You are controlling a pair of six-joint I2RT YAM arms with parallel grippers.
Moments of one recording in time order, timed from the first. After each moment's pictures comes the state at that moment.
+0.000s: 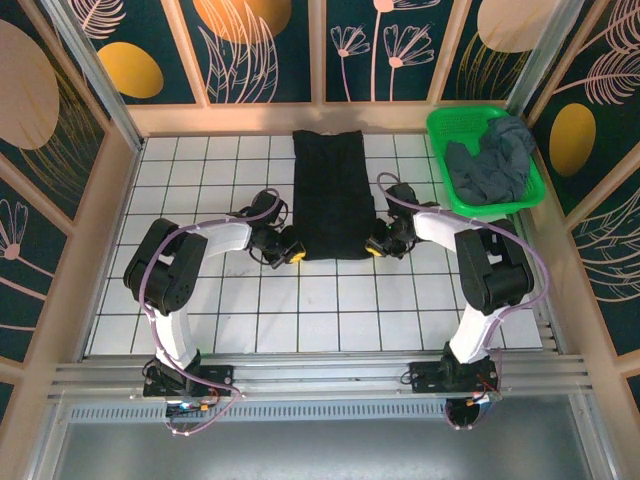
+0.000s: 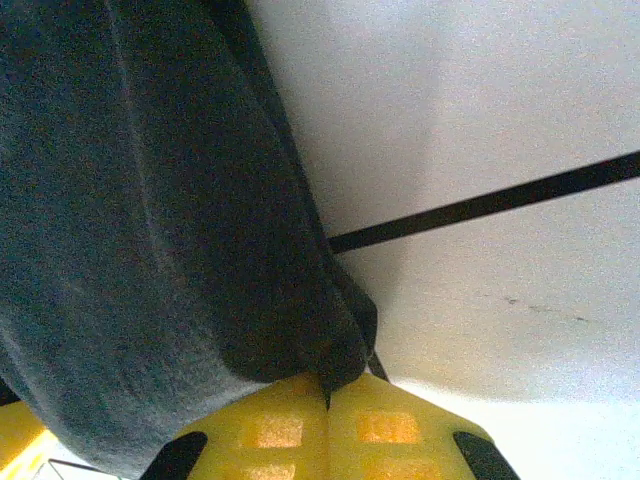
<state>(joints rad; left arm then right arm) -0.48 1.88 1.05 -0.31 0.47 -1.08 0.35 1.78 1.04 -0.48 -0.34 0.81</state>
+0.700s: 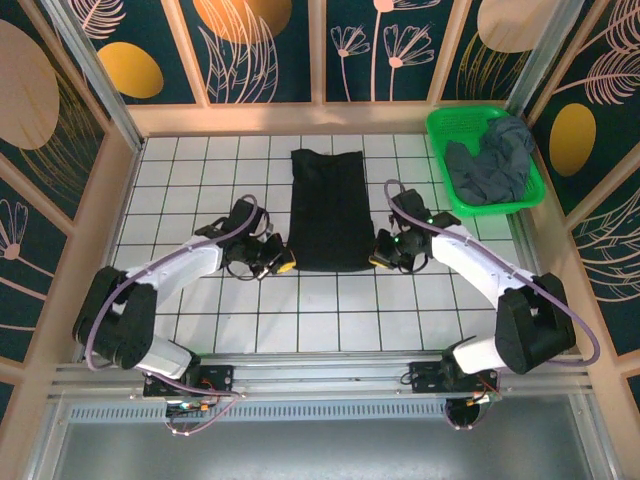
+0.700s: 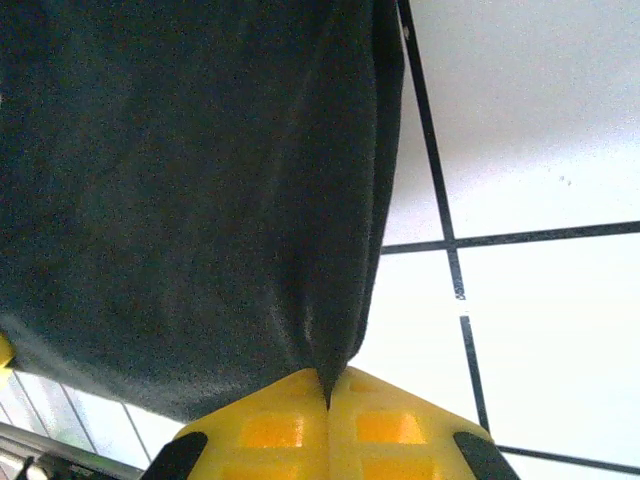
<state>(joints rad) -0.48 1.47 0.89 -0.43 0.54 -1.04 0.45 1.40 0.98 -0.74 -0.32 0.76</state>
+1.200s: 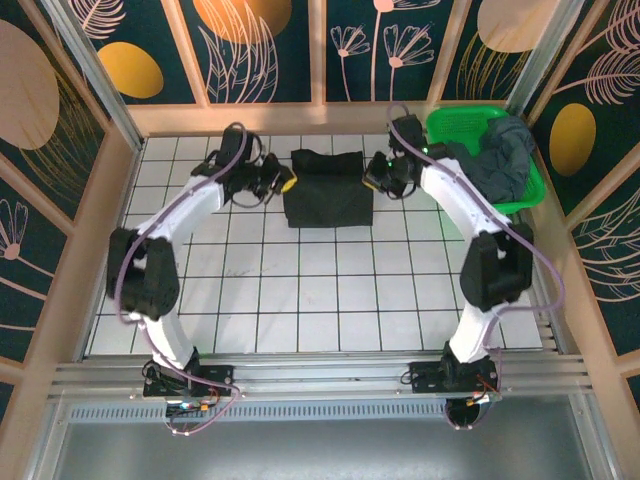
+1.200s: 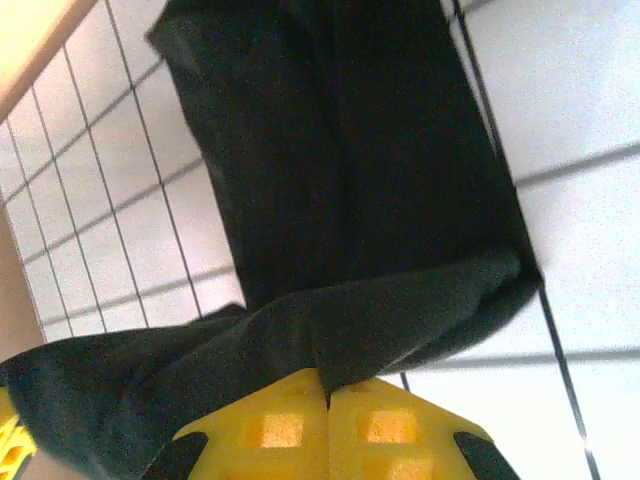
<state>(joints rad) -0.31 1.85 1.52 -0.40 0.54 -1.11 0.33 1.86 1.70 -0.79 -0.27 0.79</state>
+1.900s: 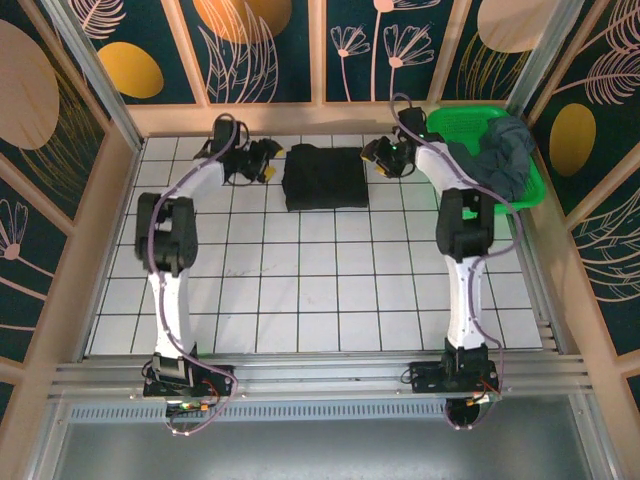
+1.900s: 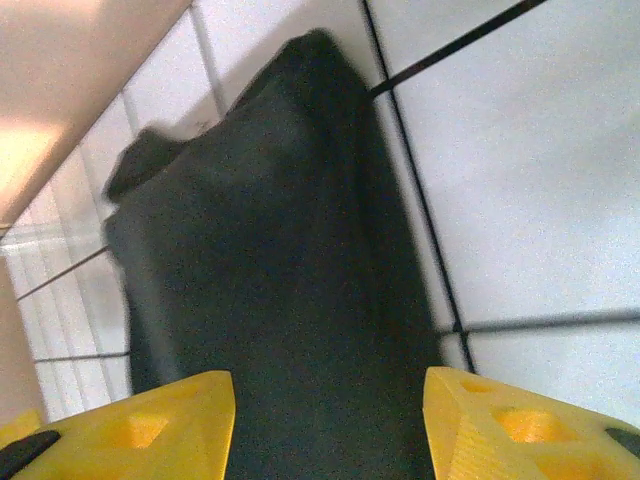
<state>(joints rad) -0.19 2.11 1.63 -0.24 0.56 -1.18 0.19 2.26 1.95 -0.60 -0.44 0.70</state>
